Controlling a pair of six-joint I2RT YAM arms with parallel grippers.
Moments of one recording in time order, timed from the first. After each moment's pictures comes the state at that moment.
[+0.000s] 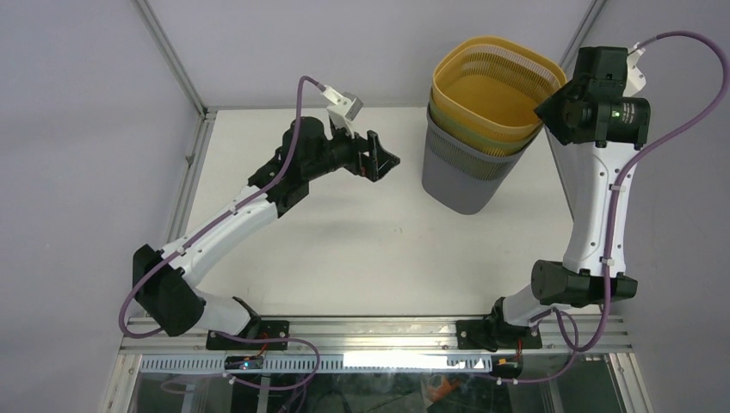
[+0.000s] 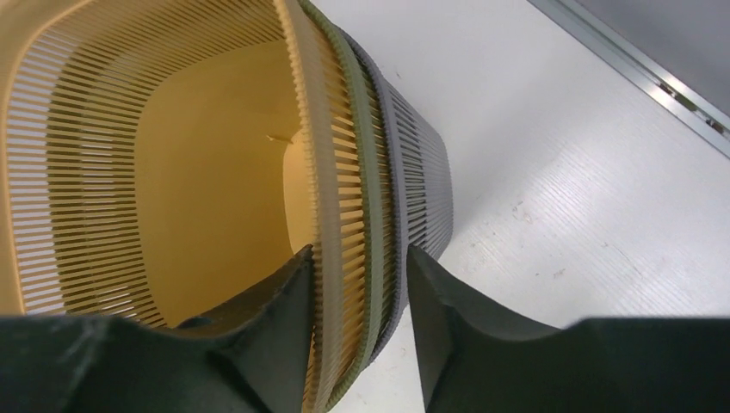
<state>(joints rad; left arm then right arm) -0.69 1.43 1.29 -0.02 0.27 -0.33 -0.08 1.53 2.15 -1.35 0.28 0.73</state>
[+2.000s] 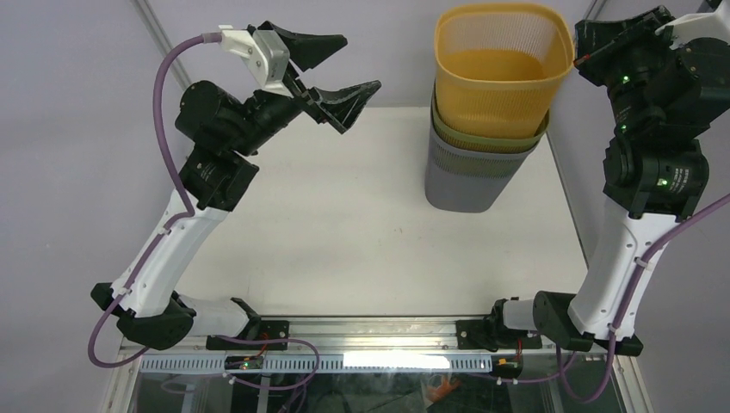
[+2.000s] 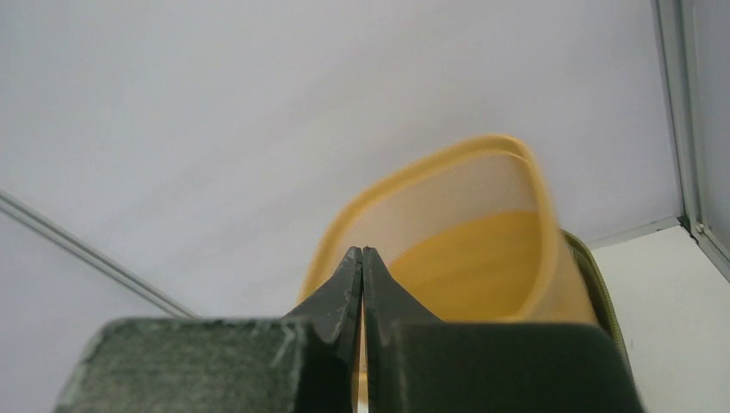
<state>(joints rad) -0.69 1.30 1.75 0.04 0.35 0.00 -0.08 1.35 2.31 -0.80 -0.05 0.57</state>
